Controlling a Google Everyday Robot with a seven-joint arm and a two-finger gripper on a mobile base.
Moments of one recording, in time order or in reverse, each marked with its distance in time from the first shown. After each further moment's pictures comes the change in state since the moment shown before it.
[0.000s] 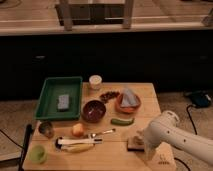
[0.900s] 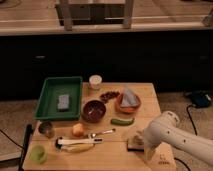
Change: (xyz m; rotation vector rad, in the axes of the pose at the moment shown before) arm 0.000 -0.001 0.004 0.010 -0.007 0.012
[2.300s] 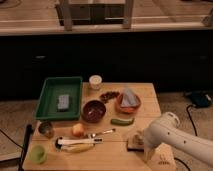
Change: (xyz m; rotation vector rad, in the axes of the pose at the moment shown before) arm 0.002 -0.001 0.004 0.014 -0.004 0.019
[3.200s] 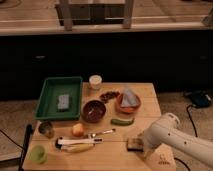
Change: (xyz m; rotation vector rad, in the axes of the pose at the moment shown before) arm 0.001 0.003 0.001 0.003 0.001 0.009
